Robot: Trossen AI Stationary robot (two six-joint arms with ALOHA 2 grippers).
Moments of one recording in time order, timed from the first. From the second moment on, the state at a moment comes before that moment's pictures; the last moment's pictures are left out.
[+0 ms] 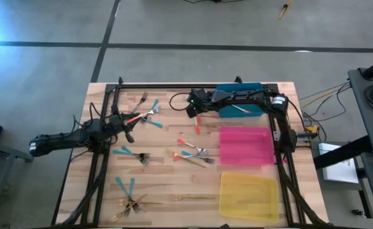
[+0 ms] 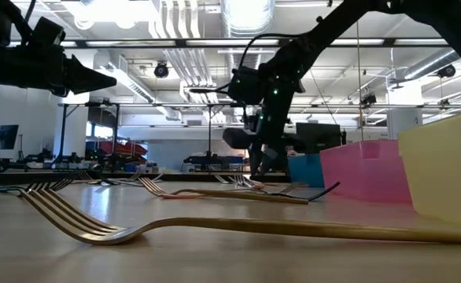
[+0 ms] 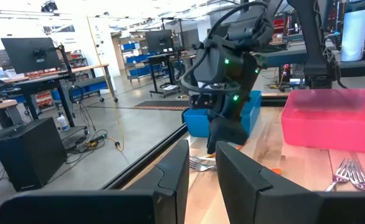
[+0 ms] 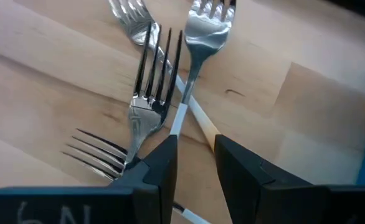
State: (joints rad) left arm 0.13 0.03 0.01 0.07 -0.38 0.17; right arm -0.39 2.06 1.45 -0.52 0.29 0.69
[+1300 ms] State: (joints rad) left arm 0.13 0.03 0.01 0.07 -0.38 0.17; right arm -0.35 2.07 1.45 -0.47 0.29 0.72
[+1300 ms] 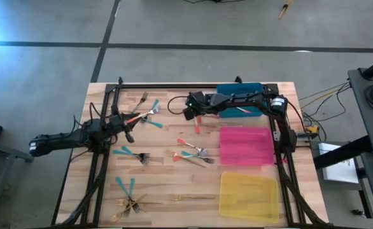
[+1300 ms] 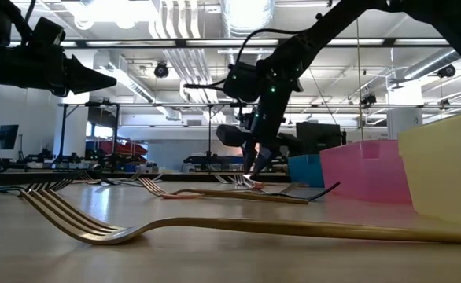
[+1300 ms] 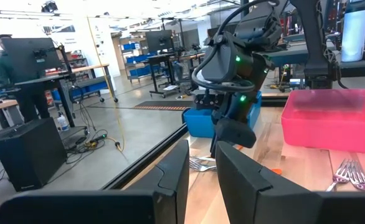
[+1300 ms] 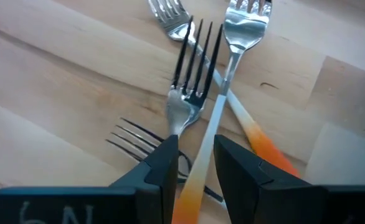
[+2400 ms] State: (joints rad) left arm 0.13 0.03 0.01 0.07 -0.38 0.17; right arm -0.33 2.12 1.42 -0.43 0.35 0.72
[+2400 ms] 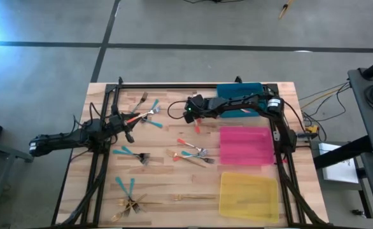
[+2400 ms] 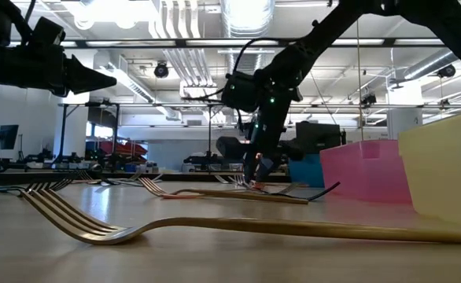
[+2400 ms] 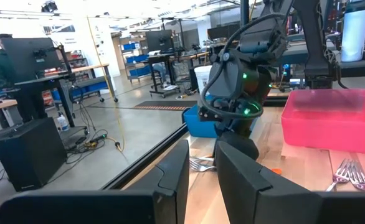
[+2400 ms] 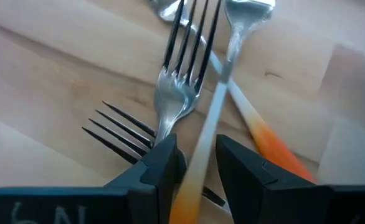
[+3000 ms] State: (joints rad) left arm 0.13 0.03 0.01 0.07 -0.38 0.17; right arm -0.33 2.12 1.45 -0.45 0.36 0.64
